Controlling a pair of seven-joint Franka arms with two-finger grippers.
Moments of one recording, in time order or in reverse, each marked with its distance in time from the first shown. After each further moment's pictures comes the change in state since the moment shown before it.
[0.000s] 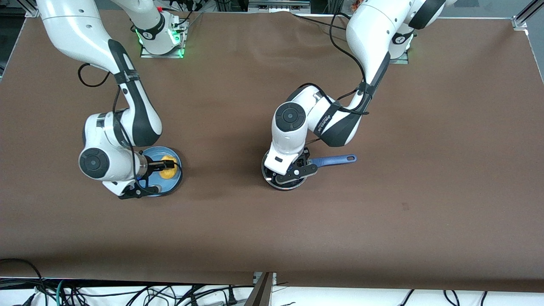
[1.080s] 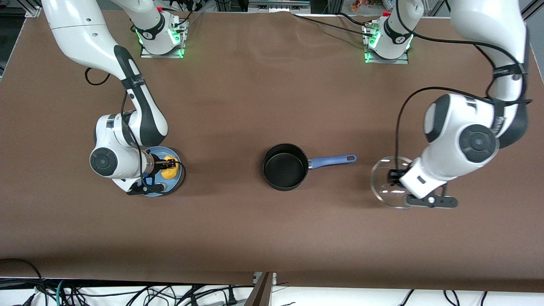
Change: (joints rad) left arm 0.439 -0.353 0.117 -0.370 -0.070 -0.045 0.974; right arm 0.000 -0.001 -0.004 -0.088 0.064 0.091 0.003
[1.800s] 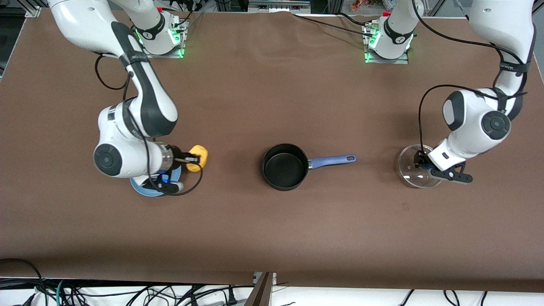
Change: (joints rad) left arm 0.111 -0.146 0.069 -0.638 -0.050 0.531 0.307; right arm 0.050 -0.015 0.140 0.244 0.203 -0.259 0.459
